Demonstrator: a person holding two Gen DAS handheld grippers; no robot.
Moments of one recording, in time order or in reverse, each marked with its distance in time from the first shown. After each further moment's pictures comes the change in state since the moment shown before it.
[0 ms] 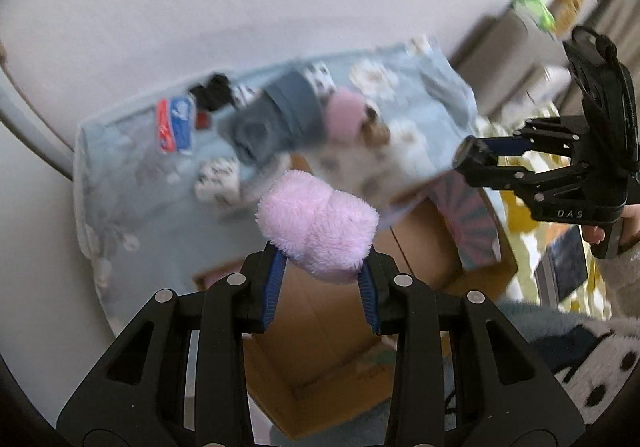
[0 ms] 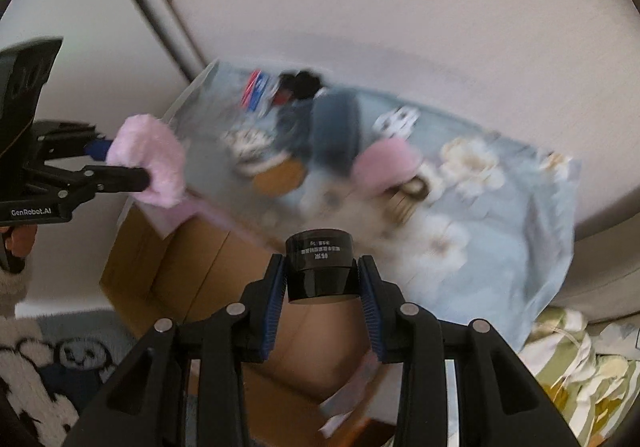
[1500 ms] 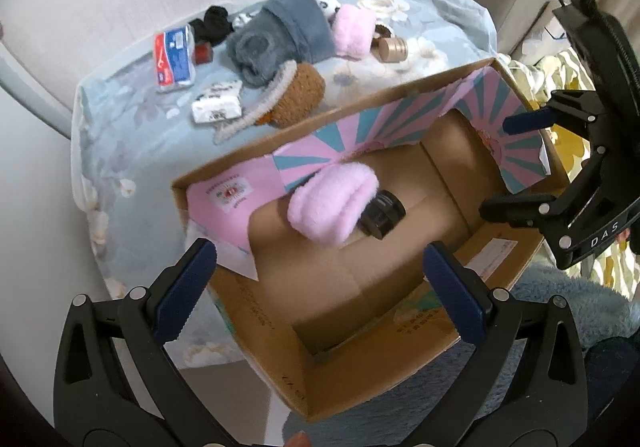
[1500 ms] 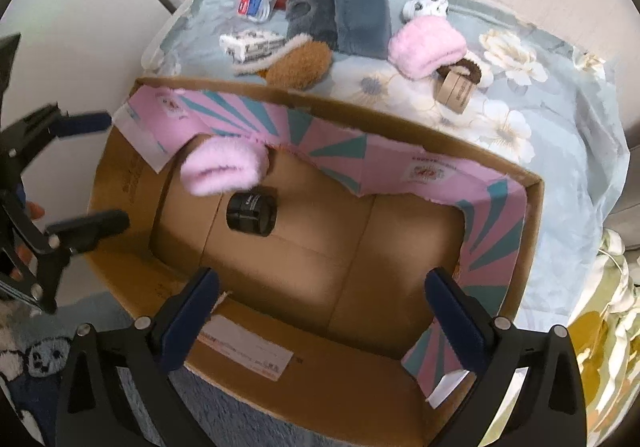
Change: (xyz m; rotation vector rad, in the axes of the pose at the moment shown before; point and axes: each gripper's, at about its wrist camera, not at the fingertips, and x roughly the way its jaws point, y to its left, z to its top) left arm 0.039 -0.003 -0.060 0.103 0.107 0.109; right arm 0.058 0.028 -0.036 0.126 0.226 0.018
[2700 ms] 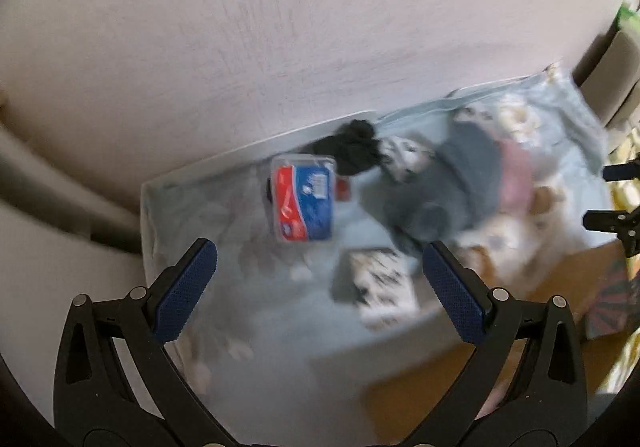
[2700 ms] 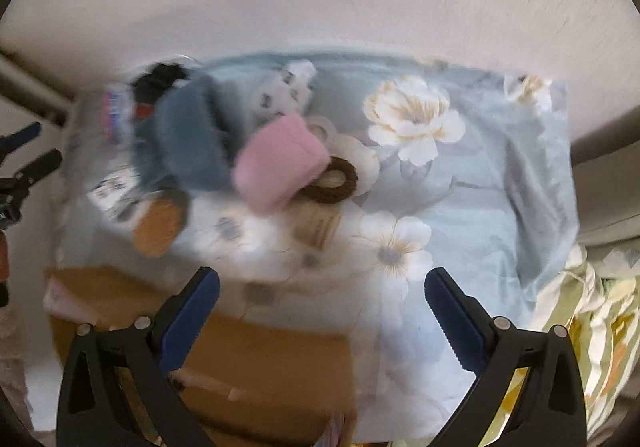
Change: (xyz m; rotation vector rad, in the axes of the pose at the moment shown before) left arm 0.048 0.133 0.146 -0.105 -0.120 0.193; right arm 0.012 -0.115 0.122 0.247 -0.032 -0.155
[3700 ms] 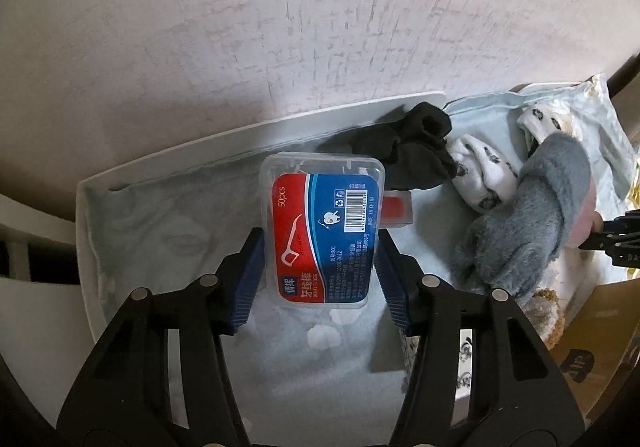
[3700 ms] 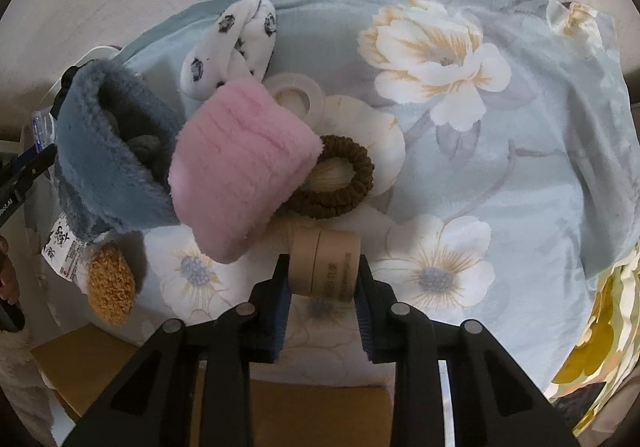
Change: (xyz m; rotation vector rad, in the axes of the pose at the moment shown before) left arm 0.079 0.036 0.005 -0.082 0.069 -0.081; right arm 0.061 -0.018 0.020 0.154 0.121 0.035
